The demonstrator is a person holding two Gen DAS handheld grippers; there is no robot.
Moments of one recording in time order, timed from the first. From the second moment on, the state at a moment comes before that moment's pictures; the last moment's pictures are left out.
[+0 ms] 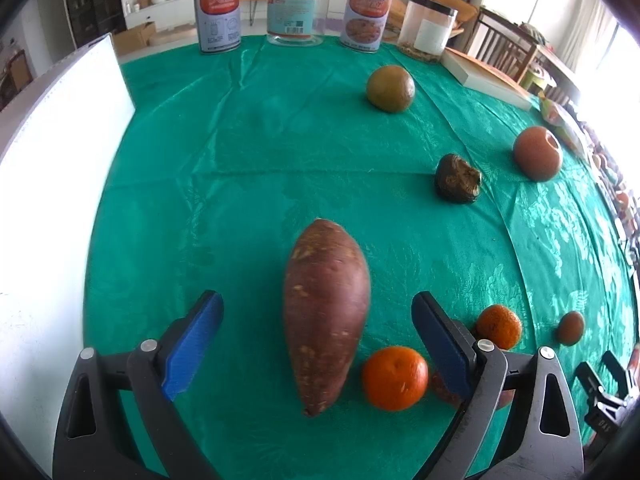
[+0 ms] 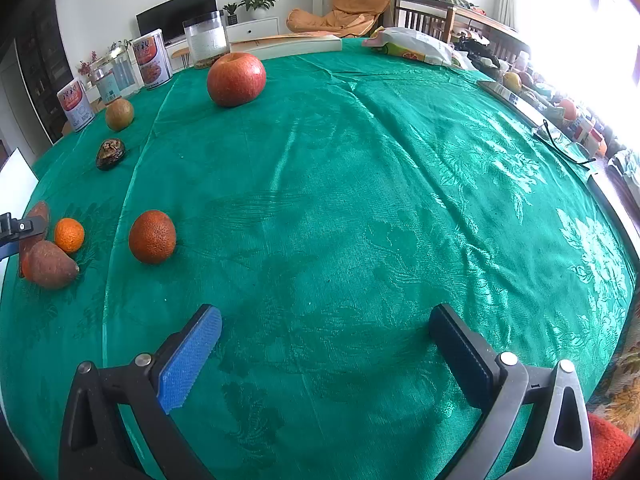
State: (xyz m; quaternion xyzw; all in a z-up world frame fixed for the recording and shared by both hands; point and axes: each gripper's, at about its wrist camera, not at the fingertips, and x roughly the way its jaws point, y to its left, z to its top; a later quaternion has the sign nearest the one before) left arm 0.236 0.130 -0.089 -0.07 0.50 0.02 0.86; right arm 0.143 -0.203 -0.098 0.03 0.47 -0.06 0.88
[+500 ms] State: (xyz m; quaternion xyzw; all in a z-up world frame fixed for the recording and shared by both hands) left arm 0.182 0.140 -0.074 -0.08 0.48 0.05 0.87; right arm 0.143 -0.206 -0.096 0.04 0.47 -0.06 0.88
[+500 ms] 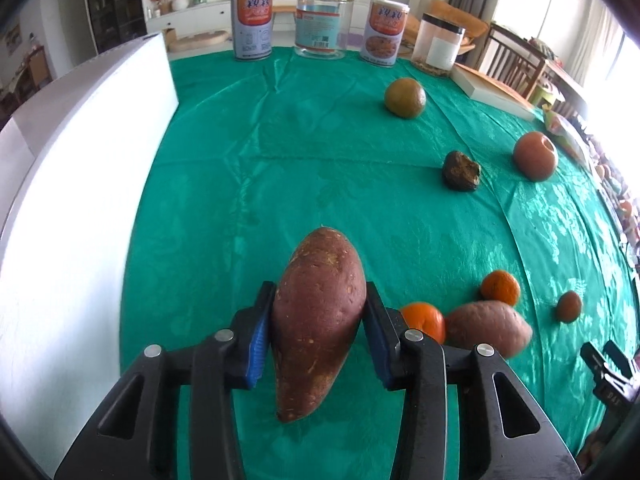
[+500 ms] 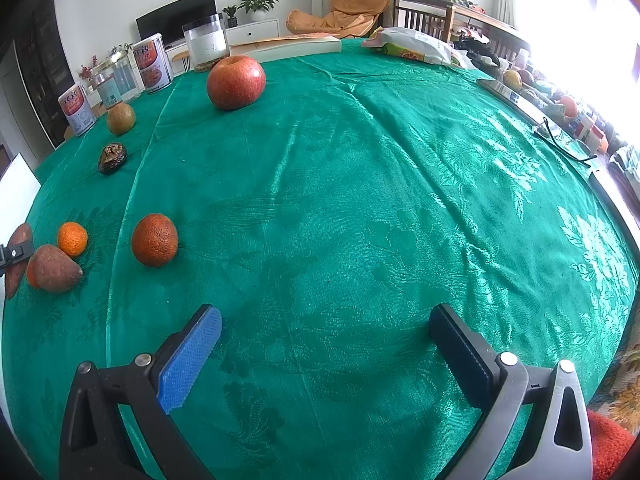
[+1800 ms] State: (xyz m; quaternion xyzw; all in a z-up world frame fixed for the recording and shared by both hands) left arm 0.106 0.136 -0.082 -0.06 0.46 0.02 0.88; right arm 0.189 -0.135 -0.082 0.00 0.47 0.19 0.86
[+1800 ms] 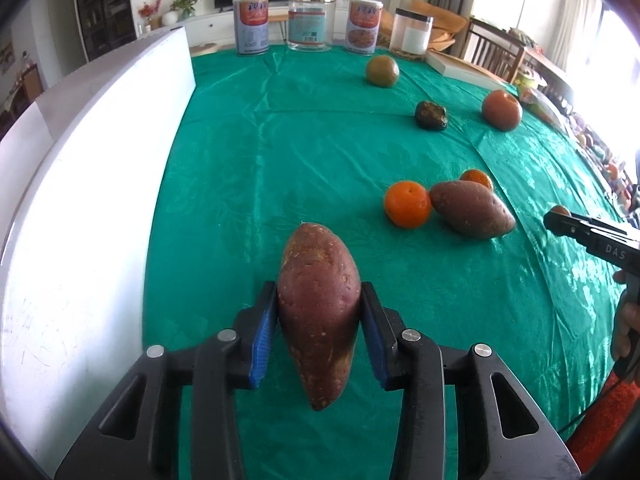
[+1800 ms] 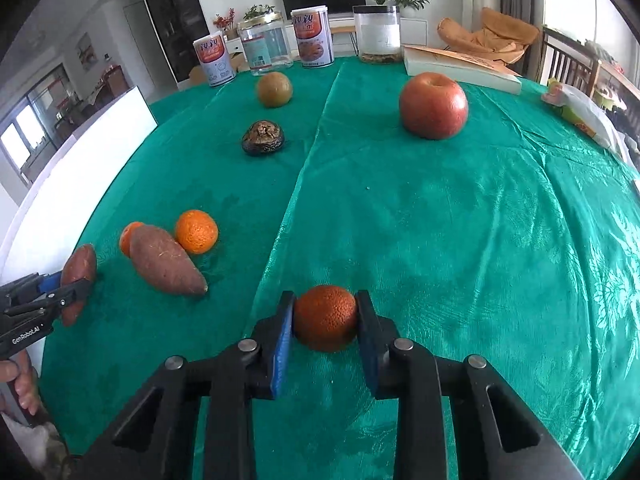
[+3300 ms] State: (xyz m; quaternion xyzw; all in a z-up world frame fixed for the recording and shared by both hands) left arm 0.003 0.316 0.019 -0.23 0.39 0.17 0.88; right arm 0.092 0.148 0.042 -0.07 0.39 0.46 0.80
